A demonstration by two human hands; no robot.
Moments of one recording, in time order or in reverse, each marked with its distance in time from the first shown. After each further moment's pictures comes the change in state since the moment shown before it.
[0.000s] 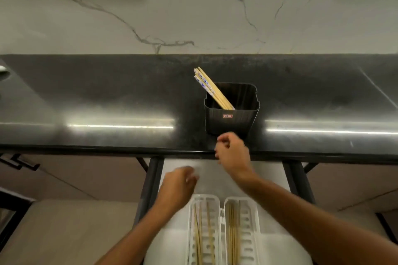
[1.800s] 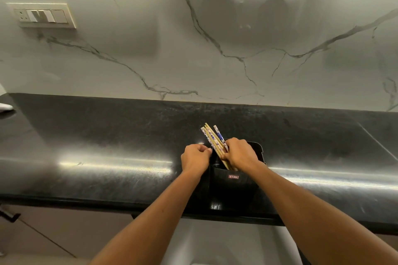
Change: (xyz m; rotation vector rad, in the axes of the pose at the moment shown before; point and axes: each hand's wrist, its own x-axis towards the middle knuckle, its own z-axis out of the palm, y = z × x) left_hand 0.160 0.094 -0.054 -0.549 0.252 -0.182; right_hand 0.143 -0.080 -0.031 -0.834 -0.099 -0.235
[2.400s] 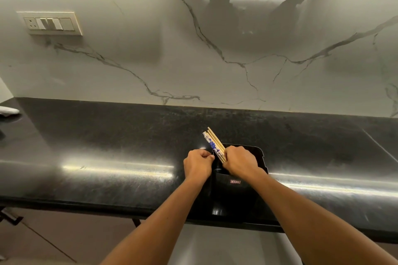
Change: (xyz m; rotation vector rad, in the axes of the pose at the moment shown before) left_hand -0.008 0.004 0.003 0.123 0.039 0.069; right_hand -0.006 -0.004 0.004 -0.142 -0.009 0.006
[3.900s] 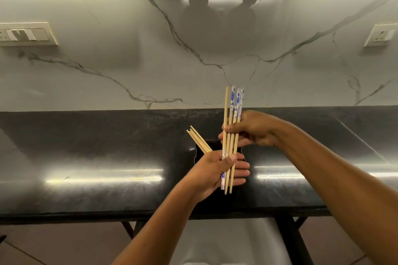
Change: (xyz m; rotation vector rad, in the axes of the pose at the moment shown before) left_hand -0.090 0.054 -0.012 -0.621 -0.856 -0.006; right_hand -0.062 0.035 -0.137 1.132 -0.319 0.023
